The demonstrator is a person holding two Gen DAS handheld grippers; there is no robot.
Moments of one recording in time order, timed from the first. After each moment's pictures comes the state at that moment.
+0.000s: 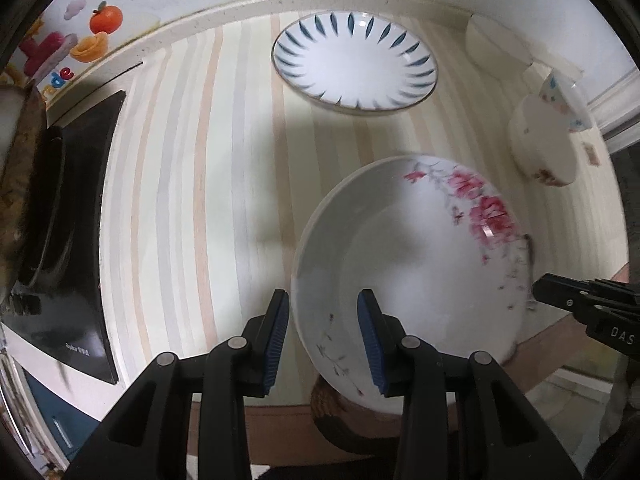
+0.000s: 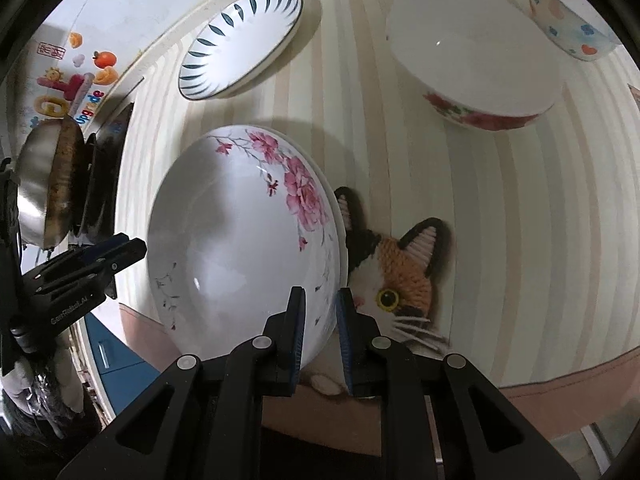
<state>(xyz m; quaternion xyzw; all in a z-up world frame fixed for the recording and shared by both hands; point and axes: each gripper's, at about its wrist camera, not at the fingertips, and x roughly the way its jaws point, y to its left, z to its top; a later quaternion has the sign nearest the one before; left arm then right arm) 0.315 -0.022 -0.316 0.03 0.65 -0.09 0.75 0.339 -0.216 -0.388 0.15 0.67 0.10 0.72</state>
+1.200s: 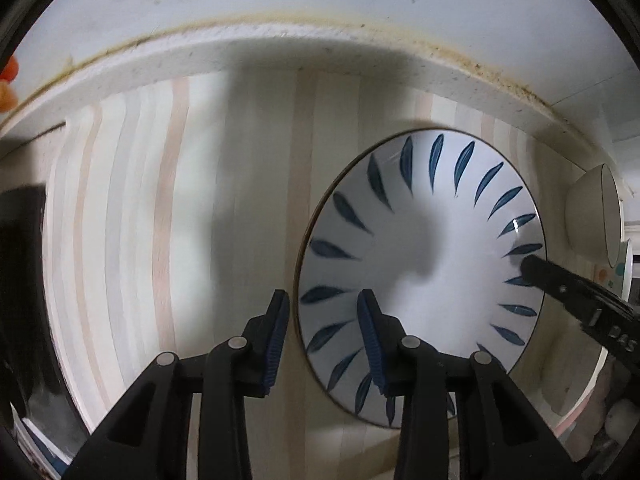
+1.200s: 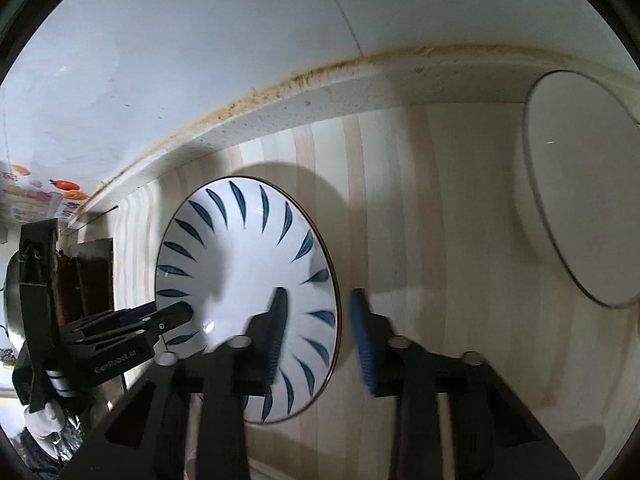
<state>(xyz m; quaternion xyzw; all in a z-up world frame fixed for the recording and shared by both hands) 0.559 -0.011 -0.399 -0.05 0.69 -0.07 0.72 0.612 -0.202 -0.406 0.16 0.64 0.10 0.75</state>
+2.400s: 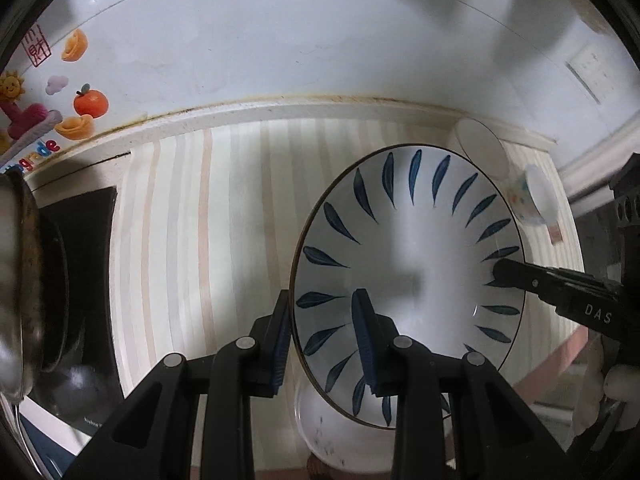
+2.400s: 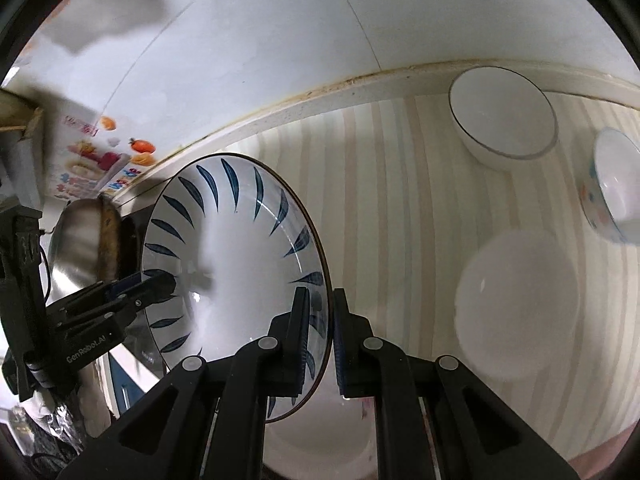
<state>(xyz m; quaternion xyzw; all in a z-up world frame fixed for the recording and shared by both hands) 0.417 0.002 -0.255 -0.01 0.60 -0.13 0.79 0.472 -0.209 -0.302 0.17 0.59 0.13 0.77</state>
